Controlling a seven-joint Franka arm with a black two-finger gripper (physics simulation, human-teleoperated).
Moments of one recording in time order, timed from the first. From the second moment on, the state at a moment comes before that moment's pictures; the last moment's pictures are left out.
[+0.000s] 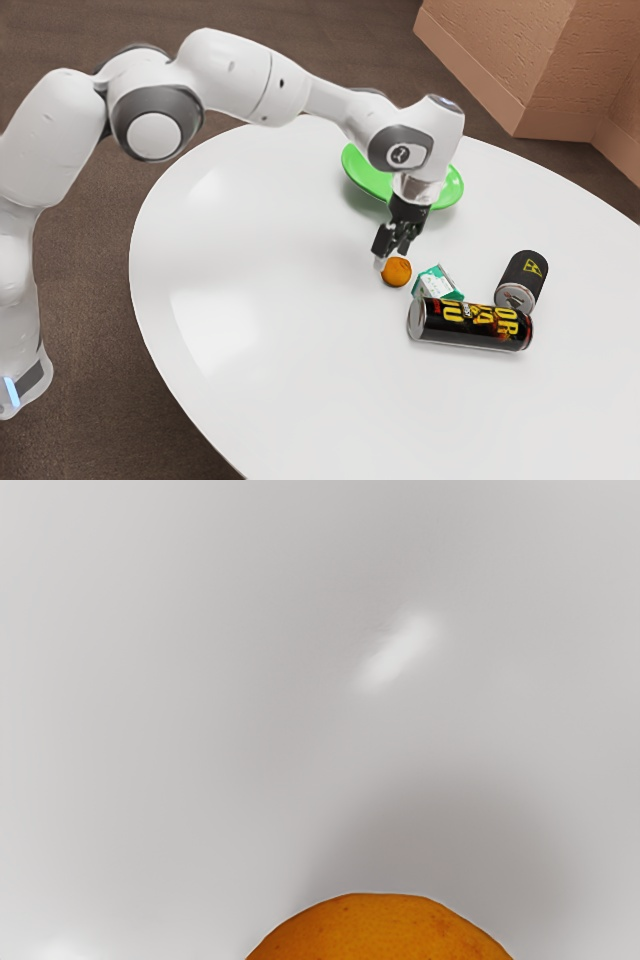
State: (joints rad) arm 0.06 0.47 -0.04 -1.42 -0.07 1.86 -2.15
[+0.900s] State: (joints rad) arm 0.04 0.53 -0.05 -1.39 -0.08 1.86 -2.14
